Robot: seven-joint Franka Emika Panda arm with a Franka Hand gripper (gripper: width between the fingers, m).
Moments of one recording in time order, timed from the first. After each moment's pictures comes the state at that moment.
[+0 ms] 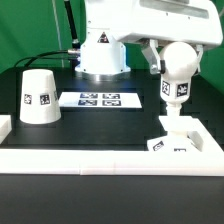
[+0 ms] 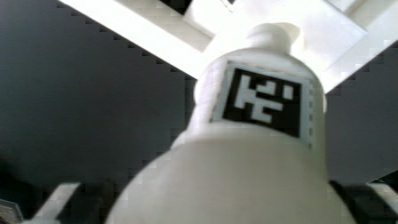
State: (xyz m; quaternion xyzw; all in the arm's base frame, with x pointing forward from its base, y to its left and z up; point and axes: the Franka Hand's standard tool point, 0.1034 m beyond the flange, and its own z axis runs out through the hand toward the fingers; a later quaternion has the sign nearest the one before) arm 0.619 0.090 0.141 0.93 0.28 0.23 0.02
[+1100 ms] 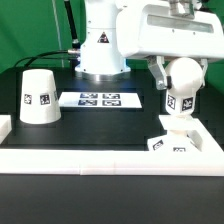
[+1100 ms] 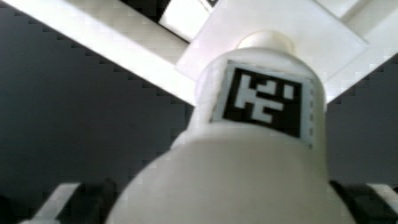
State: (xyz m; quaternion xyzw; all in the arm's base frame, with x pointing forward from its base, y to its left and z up) arm 0.619 0.097 0.120 0.93 0.28 0.24 0.02
